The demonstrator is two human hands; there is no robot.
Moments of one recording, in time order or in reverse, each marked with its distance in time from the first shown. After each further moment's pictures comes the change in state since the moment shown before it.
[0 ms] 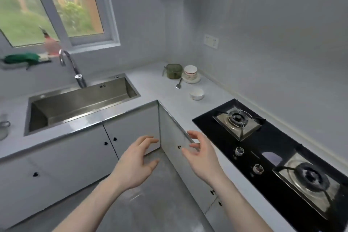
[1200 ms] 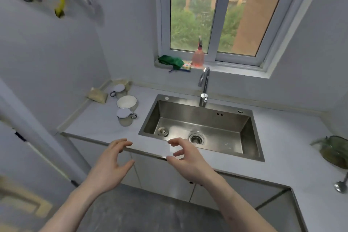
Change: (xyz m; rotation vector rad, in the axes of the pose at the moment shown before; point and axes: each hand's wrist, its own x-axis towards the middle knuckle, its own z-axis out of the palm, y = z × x) left_hand -0.004 -0.340 -0.249 0.024 0.568 -0.795; right_hand 0.271 -0.195 0.436 -0.158 -1.014 -0.369
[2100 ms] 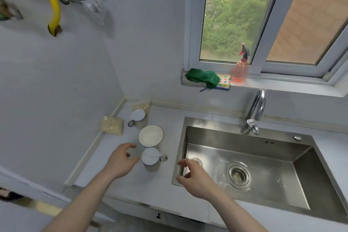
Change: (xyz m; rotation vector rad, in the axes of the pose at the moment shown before) left_hand 0.338 -0.196 -0.062 0.036 -0.160 -0.274; right_hand 0.315 -0.005 0.103 -0.047 -0.090 0.205
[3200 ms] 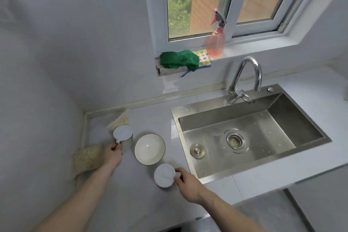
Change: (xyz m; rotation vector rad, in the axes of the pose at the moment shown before) left_hand 0.253 -0.069 0.002 -0.295 -0.108 -0.244; right_hand 0.123 -0.025 0.130 0.176 0.139 0.383
